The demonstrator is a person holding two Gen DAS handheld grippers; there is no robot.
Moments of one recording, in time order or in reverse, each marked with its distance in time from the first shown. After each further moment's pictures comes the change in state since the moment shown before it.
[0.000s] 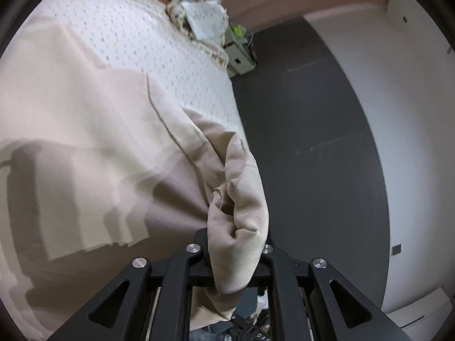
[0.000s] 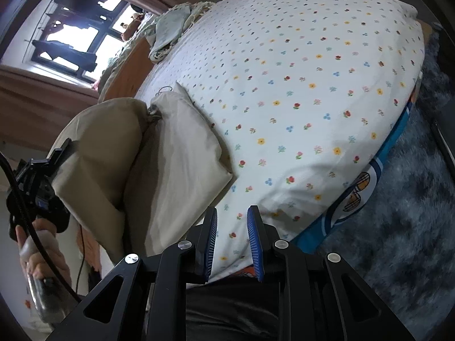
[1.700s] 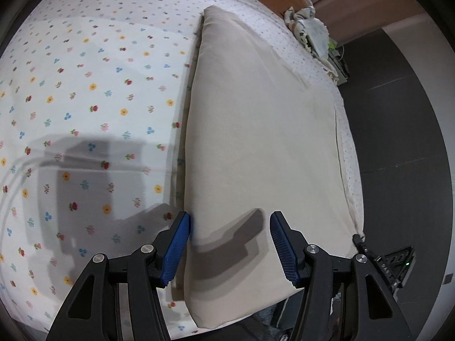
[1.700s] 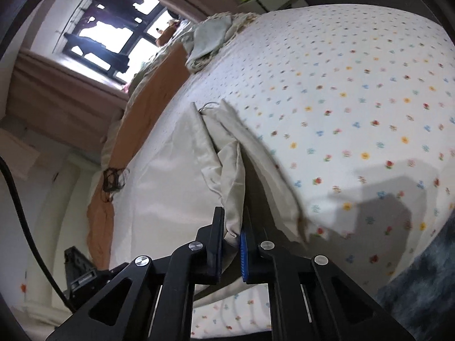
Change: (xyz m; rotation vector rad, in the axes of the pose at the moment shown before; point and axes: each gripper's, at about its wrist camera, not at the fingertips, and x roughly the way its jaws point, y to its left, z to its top) left arm -0.108 0.154 -0.034 -0.109 -0.049 0.429; right arm 0.060 0.047 0.043 -0.095 -0.098 0.120
